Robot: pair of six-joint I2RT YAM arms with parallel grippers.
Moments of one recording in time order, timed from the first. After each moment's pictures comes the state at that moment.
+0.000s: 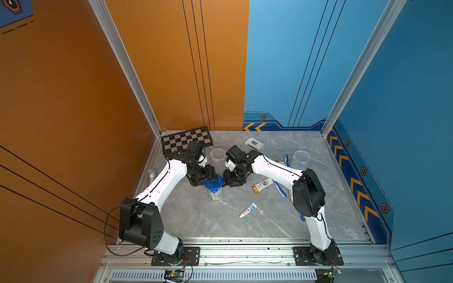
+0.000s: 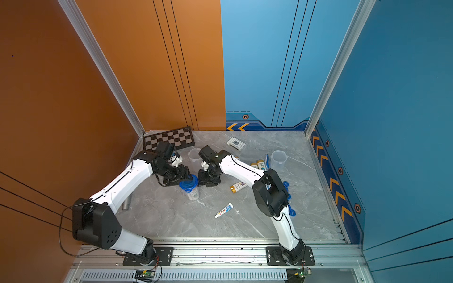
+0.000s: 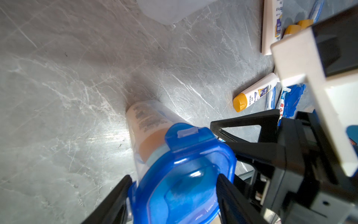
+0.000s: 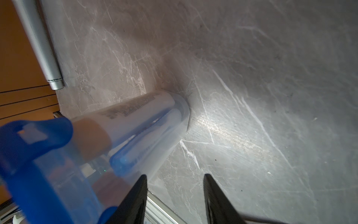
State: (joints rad) left arm -0.26 1.50 1.26 -1.04 0.37 -0.47; right arm 0.80 2.11 1.78 -0.88 -0.41 0.63
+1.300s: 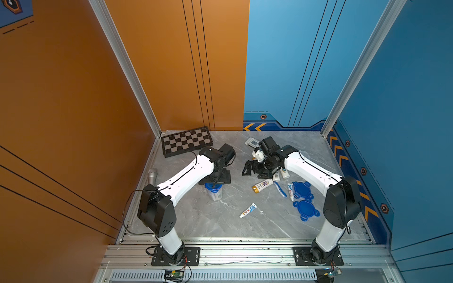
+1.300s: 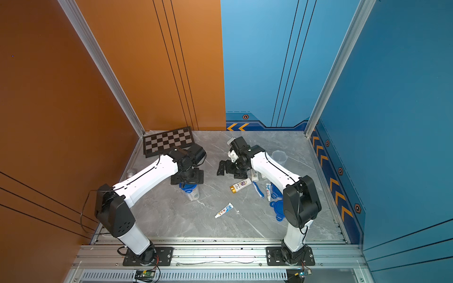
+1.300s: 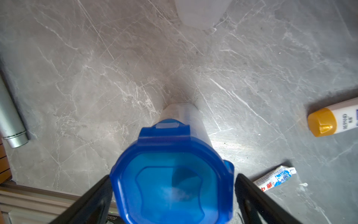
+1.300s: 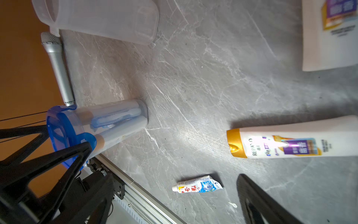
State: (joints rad) left arm -0.61 1.69 1.51 -1.29 -0.21 -0.71; right arm 0.53 1.77 1.49 -0.86 -0.43 0.51
